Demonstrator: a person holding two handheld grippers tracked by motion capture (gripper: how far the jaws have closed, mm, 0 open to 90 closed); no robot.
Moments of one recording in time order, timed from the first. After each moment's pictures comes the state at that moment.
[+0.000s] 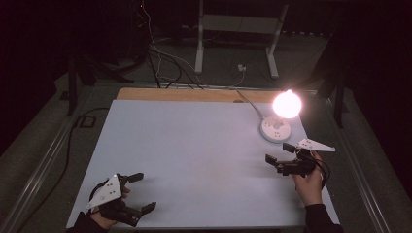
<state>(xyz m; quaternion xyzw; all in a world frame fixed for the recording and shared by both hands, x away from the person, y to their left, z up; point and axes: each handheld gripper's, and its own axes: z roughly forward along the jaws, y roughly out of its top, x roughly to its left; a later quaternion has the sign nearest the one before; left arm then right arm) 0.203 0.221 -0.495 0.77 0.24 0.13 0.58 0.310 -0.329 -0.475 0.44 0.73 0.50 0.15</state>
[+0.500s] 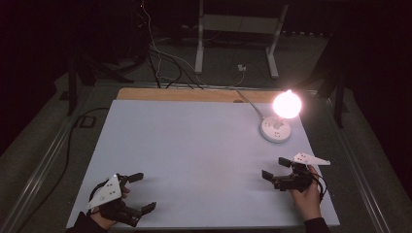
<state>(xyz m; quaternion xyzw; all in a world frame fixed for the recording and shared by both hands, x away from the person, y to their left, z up) 0.202 0.220 -0.494 0.77 0.24 0.14 0.57 0.277 -0.321 -0.499 0.44 0.75 0.48 0.11</state>
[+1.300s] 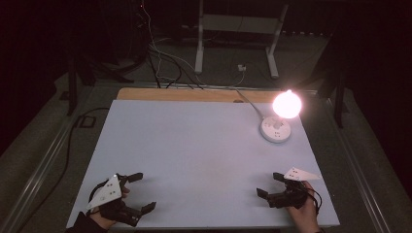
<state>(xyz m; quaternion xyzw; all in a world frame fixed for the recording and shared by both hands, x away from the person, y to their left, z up) 0.203 0.221 -0.495 0.77 0.24 0.14 0.57 0.246 -0.305 -0.521 0.42 0.78 0.45 0.10</state>
